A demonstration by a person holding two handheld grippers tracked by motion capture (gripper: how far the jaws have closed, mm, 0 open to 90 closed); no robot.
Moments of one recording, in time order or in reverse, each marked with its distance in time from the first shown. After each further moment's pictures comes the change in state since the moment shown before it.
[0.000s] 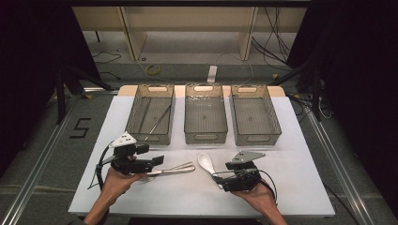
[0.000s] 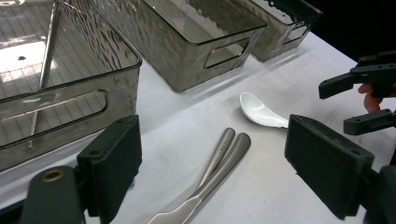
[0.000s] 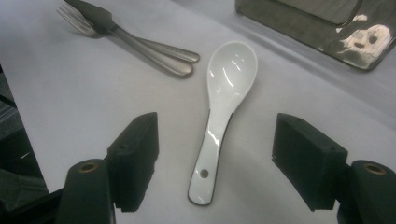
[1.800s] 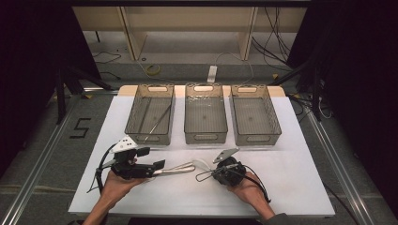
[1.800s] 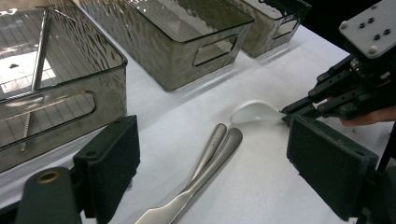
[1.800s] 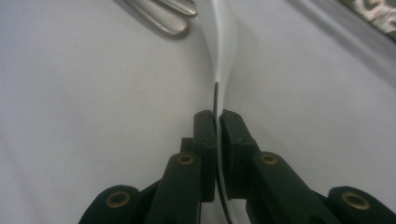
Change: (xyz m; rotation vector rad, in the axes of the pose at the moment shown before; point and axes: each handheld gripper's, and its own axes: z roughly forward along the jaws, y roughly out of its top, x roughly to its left) left arm -0.009 -0.004 -0.004 -0.009 -0.011 0.040; right arm 0.004 0.015 0.042 0.226 -0.059 -0.129
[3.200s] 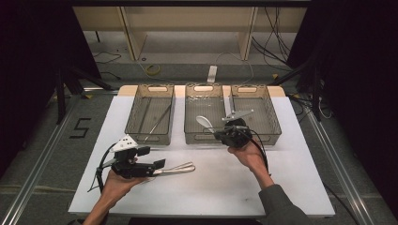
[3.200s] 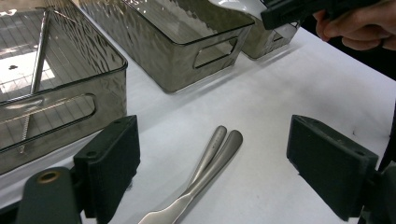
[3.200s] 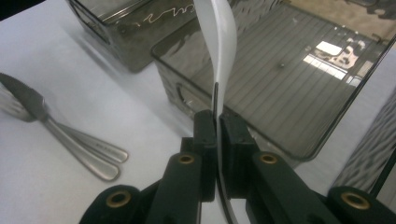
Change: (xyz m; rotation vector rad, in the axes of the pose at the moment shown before) left arm 0.001 0.001 0.001 -0.007 -0.001 -0.005; right arm -0.068 0.070 -0.039 -0.234 -0.035 0.124
